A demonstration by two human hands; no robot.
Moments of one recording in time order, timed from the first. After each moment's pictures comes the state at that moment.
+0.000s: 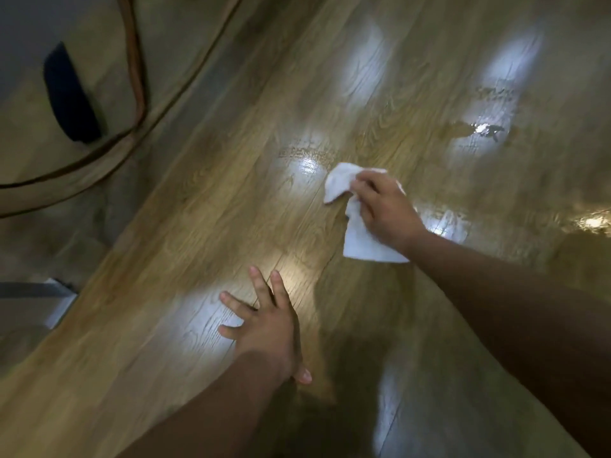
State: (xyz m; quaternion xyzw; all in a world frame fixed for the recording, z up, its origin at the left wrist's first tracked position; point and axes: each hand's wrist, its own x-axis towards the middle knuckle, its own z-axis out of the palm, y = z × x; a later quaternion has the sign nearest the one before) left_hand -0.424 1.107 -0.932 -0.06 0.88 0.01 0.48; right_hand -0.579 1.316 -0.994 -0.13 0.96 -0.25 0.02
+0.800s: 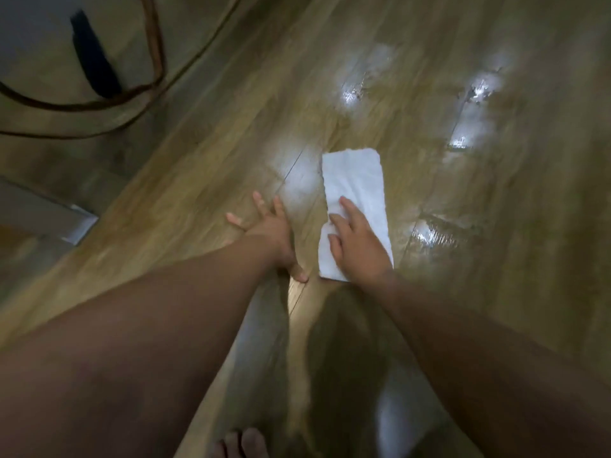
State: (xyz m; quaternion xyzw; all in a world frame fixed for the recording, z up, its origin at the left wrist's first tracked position) left_hand -0.415 1.097 -0.927 -0.05 0.91 0.04 0.41; right_hand -0.370 1.270 -0.985 -0.08 0.96 -0.24 0.07
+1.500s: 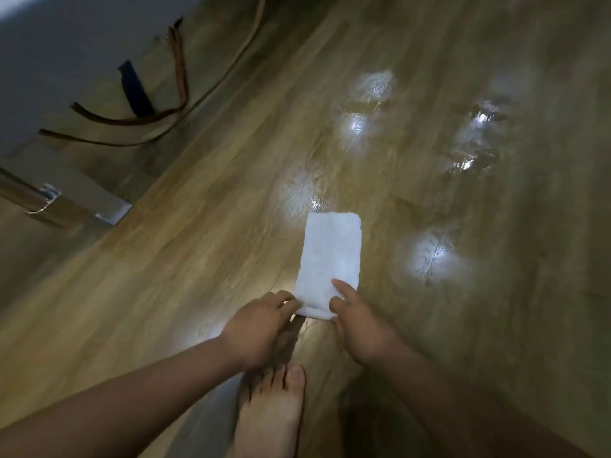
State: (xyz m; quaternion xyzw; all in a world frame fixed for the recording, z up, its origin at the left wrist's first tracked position) left_hand -0.190 1.077 -0.922 0.28 0.93 0.12 0.21; right_hand -0.184 1.298 -0.961 -0.13 0.95 -0.20 0.21
